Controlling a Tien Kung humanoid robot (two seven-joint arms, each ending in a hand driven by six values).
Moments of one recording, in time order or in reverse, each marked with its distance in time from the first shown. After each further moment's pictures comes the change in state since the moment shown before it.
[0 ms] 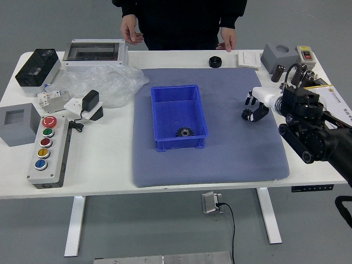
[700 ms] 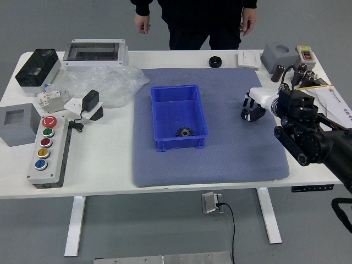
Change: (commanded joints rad) left arm 0.001 -0.001 -0.005 0.000 0.004 0.000 0.000; right arm -0.011 0.012 -0.011 0.026 -0.004 -0.008 -0.040
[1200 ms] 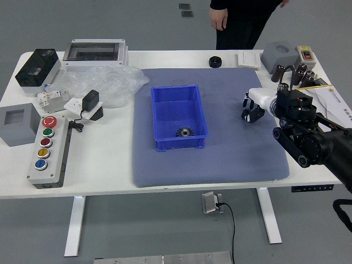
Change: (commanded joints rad) left arm 0.001 0.000 -0.008 0.000 0.009 -0.001 0.001; right arm -0.008 -0.005 -0.013 0.032 0.000 0.002 -0.031
